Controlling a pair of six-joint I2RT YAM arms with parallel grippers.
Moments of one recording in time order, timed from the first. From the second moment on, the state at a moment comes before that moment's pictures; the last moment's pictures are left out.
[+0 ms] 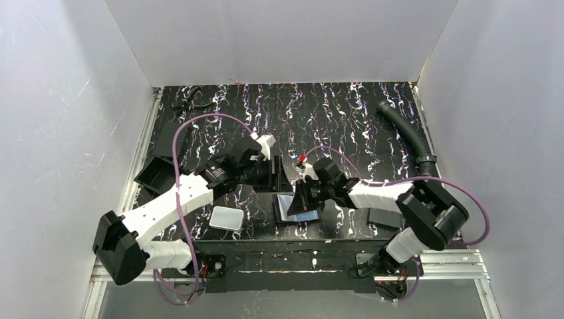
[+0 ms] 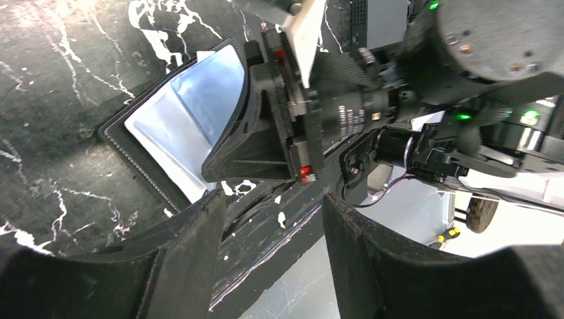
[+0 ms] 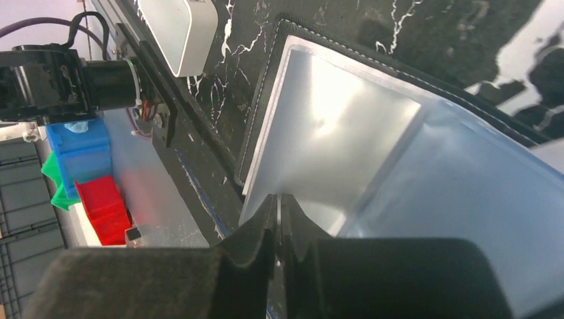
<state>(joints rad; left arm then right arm) -0.78 1.25 0.96 -0.47 0.29 -0.72 0.76 1.49 0.61 0.12 -0.62 0.64</state>
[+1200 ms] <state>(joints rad) -0.53 0.95 0.97 -0.84 0.16 -0.68 0.80 1.52 0.73 -0.04 -0.48 0.53</state>
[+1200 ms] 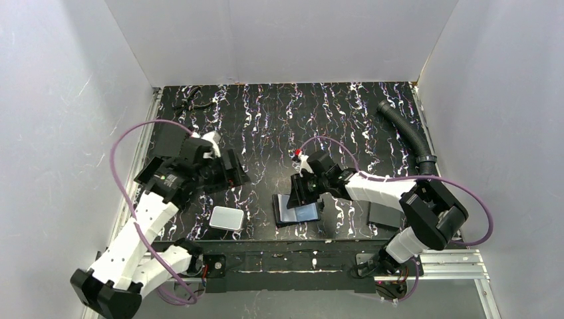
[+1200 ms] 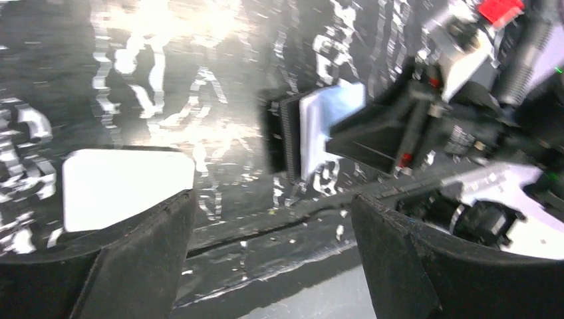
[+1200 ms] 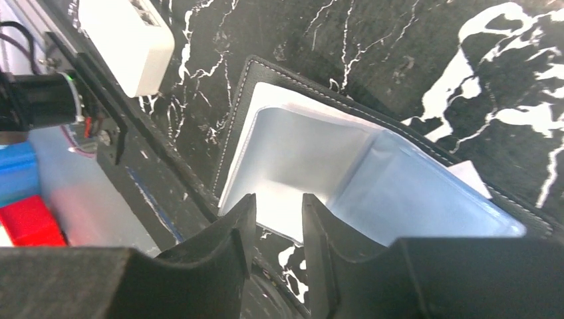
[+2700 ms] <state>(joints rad) 0.20 1.55 1.12 -0.94 0.15 0.28 1.01 1.32 0.87 -0.30 -0.46 0.24</state>
